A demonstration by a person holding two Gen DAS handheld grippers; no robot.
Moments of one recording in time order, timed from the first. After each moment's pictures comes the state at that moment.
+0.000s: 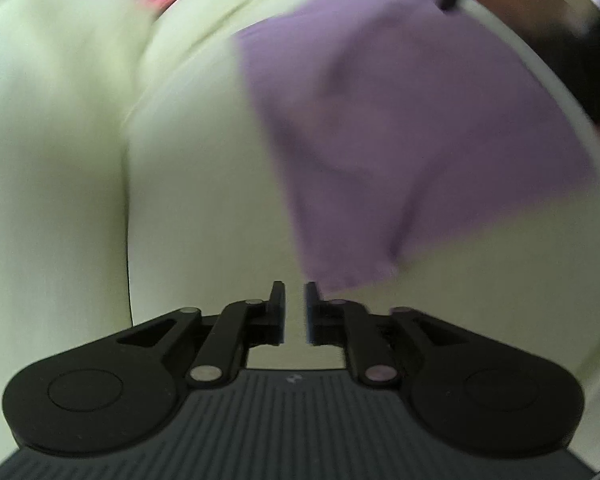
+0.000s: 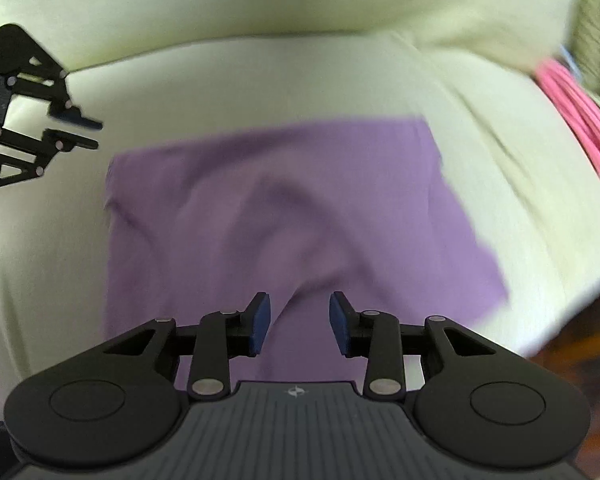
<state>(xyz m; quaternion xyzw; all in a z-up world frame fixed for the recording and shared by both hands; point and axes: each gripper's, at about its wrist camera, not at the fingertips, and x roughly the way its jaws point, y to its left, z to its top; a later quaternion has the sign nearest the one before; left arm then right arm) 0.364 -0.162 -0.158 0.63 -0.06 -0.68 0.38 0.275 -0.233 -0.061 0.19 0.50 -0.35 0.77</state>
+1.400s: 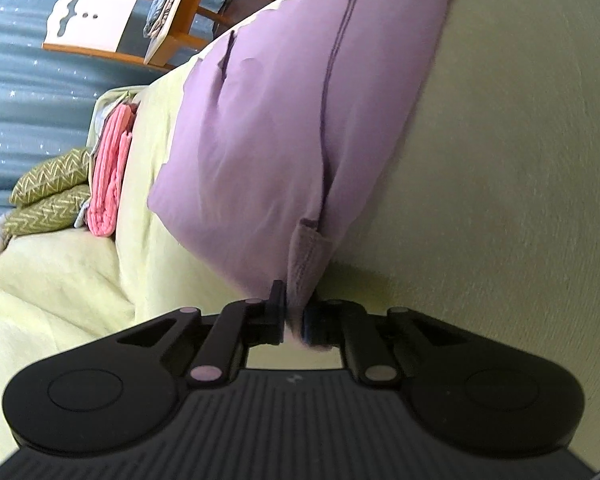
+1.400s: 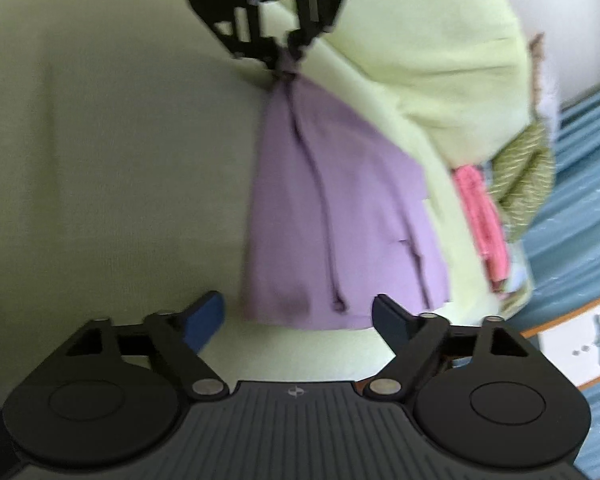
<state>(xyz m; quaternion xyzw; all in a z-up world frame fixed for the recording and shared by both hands) 0.392 -0.148 -0.242 0.57 -0.36 -0.71 0.21 0.337 -0.056 -0.168 -0.11 0.55 -0.48 0.68</state>
